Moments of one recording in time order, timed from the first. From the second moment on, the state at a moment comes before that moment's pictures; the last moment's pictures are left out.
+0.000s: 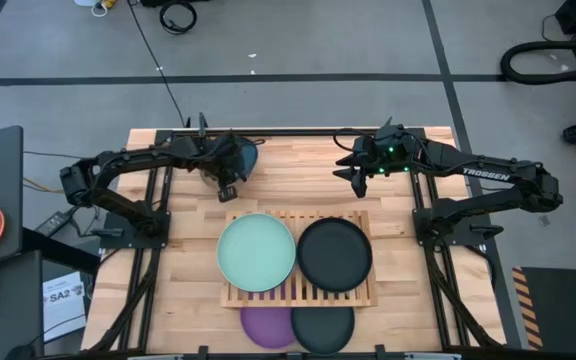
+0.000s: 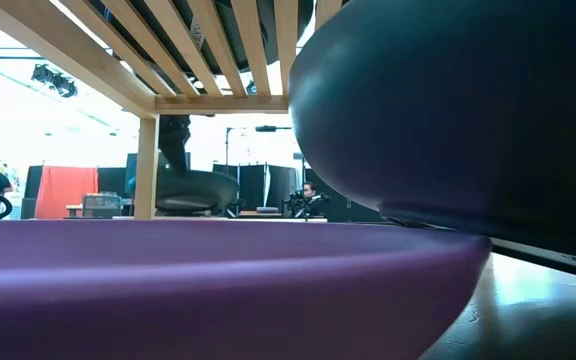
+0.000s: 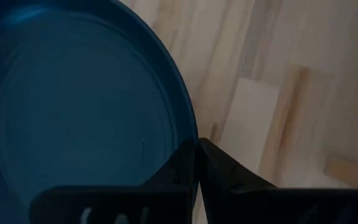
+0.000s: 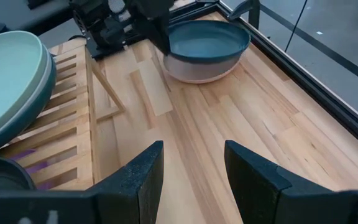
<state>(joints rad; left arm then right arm) 0.50 1.42 0.95 -0.69 0.02 0.25 -0.33 1.04 0.89 -0.37 -0.12 0.18</state>
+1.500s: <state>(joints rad) 0.24 1.43 1.21 -0.39 -0.54 0.35 -0.33 1.23 0.89 0.46 0.24 0.19</state>
